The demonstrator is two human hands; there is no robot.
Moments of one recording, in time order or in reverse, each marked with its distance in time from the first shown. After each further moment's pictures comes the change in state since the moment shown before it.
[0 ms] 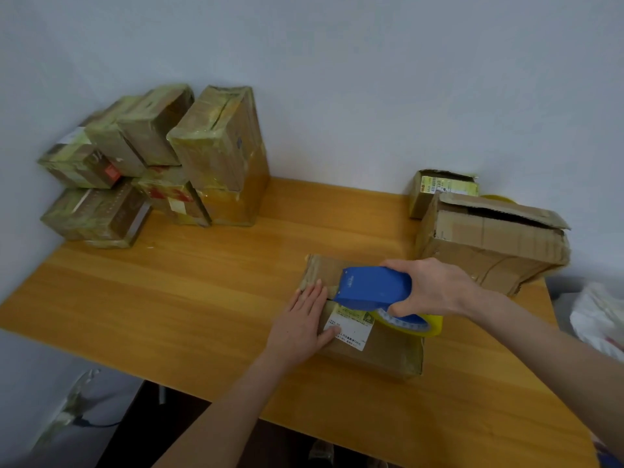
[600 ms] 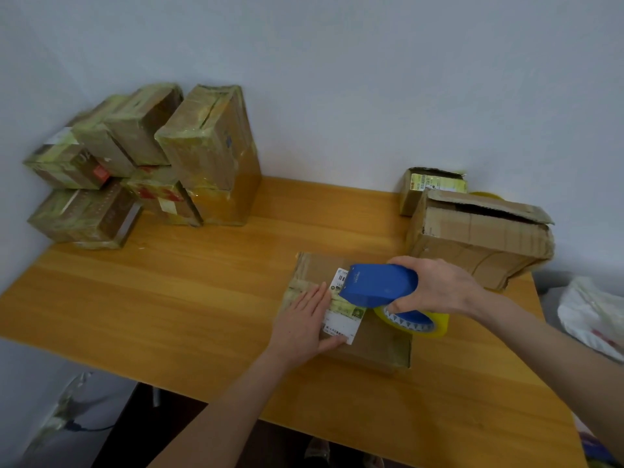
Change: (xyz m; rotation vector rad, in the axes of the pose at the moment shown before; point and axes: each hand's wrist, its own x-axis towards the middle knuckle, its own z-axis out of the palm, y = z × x) left_hand 0.004 0.013 0.003 0.047 -0.047 0.078; right_hand -0.010 0.017 0.006 0.081 0.019 0.085
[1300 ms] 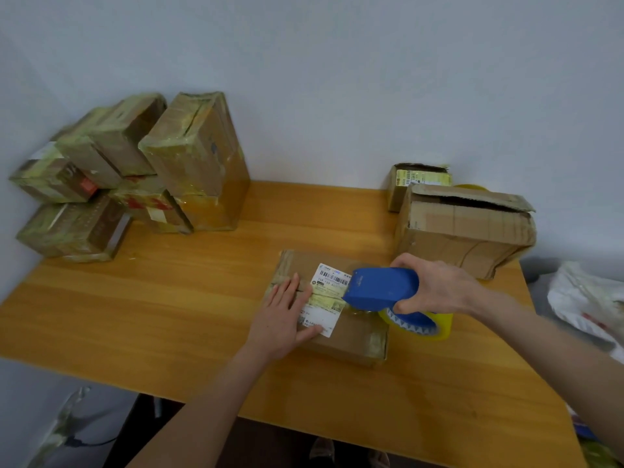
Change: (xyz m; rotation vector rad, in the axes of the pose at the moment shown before) left_hand -0.002 -0.025 -0.002 0.015 0.025 -0.063; right_hand -0.016 0.017 0.005 0.028 -0.039 0.056
